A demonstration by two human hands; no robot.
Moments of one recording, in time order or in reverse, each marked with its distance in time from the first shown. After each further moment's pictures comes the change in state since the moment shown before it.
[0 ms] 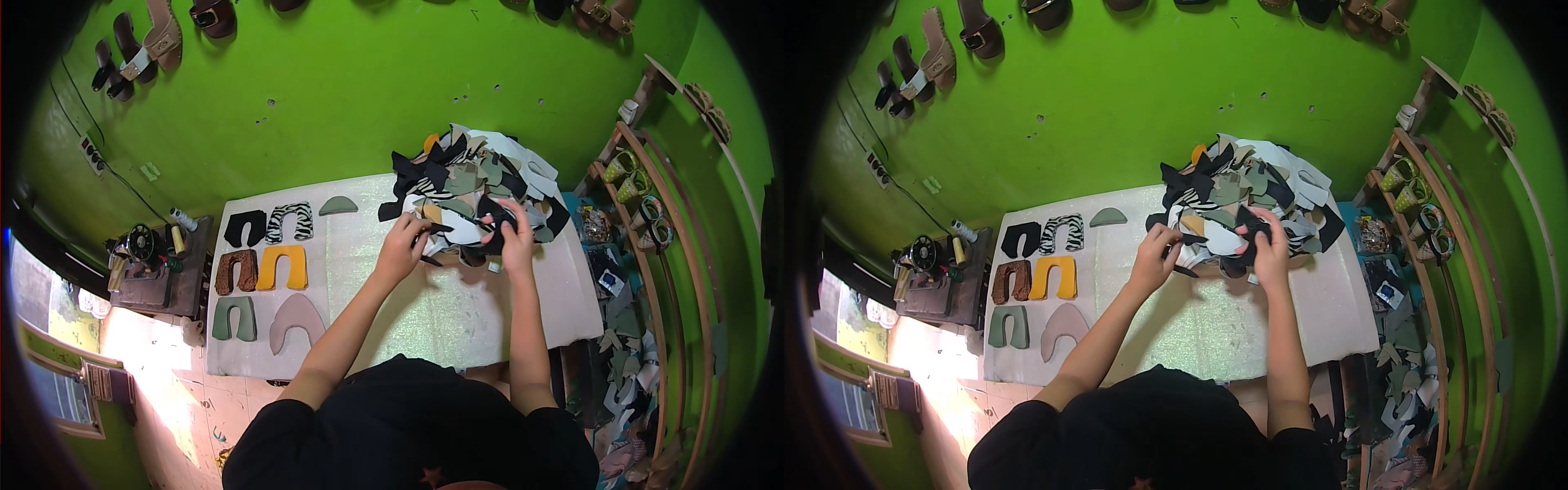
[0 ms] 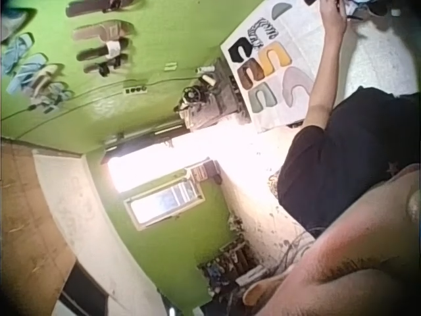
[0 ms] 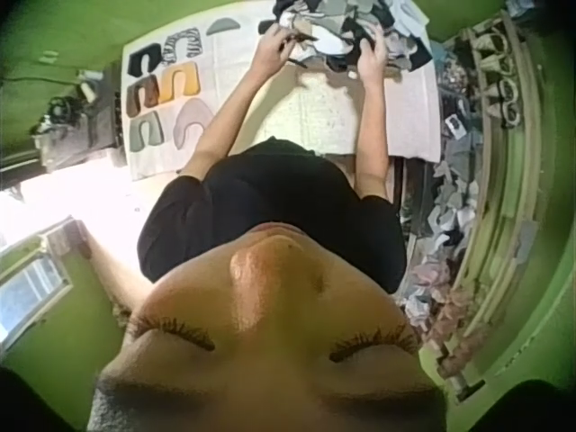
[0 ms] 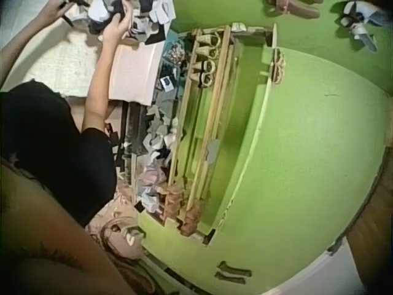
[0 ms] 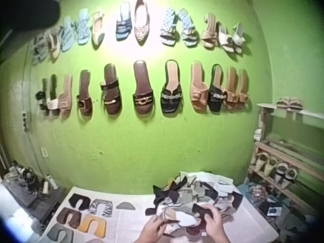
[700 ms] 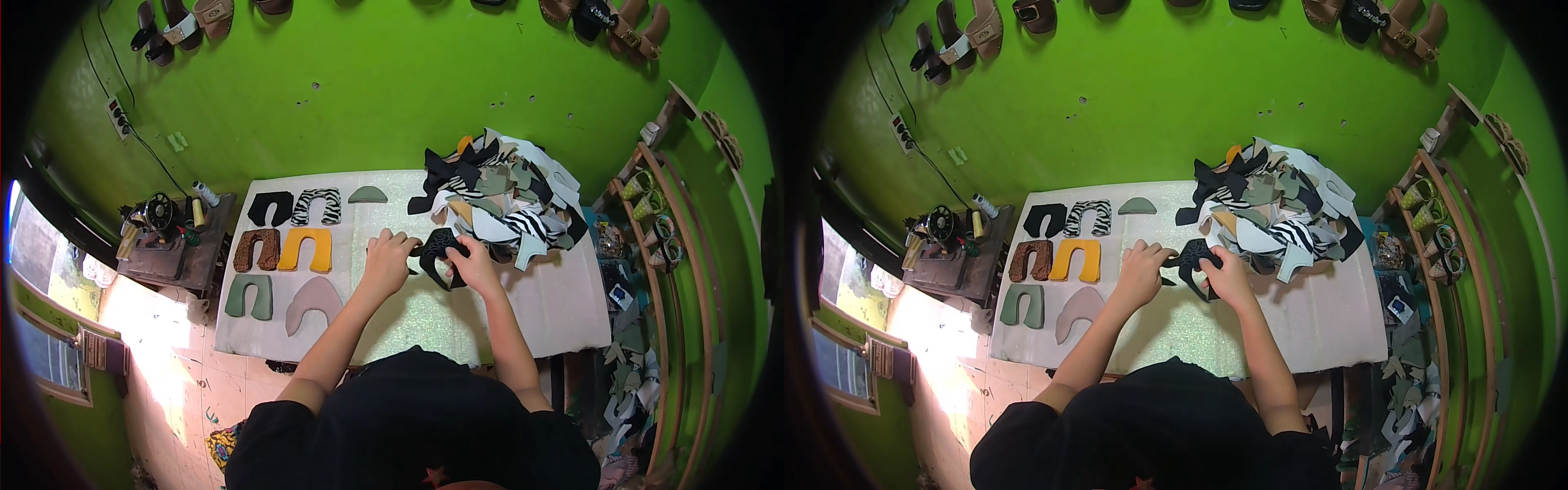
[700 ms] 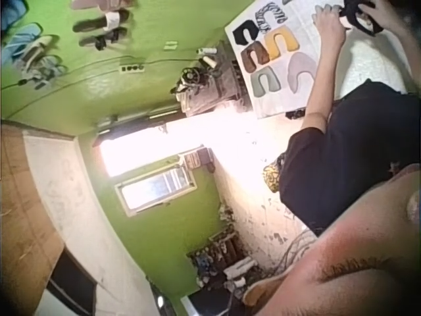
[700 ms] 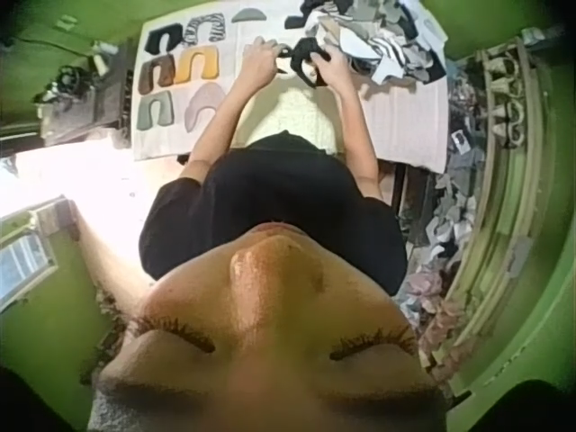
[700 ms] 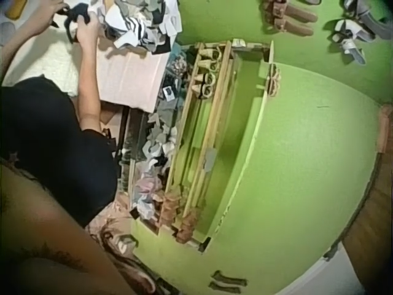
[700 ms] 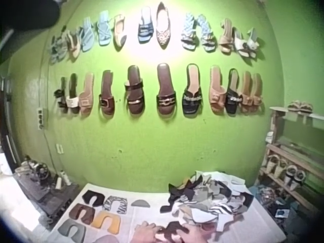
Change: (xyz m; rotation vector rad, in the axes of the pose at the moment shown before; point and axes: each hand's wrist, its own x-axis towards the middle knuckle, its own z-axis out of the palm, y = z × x) left_hand -0.057 0.015 -0.075 0.615 -0.204 -0.104; right_hand -0.049 0.026 0.092 -0.359 -0.311 0.303
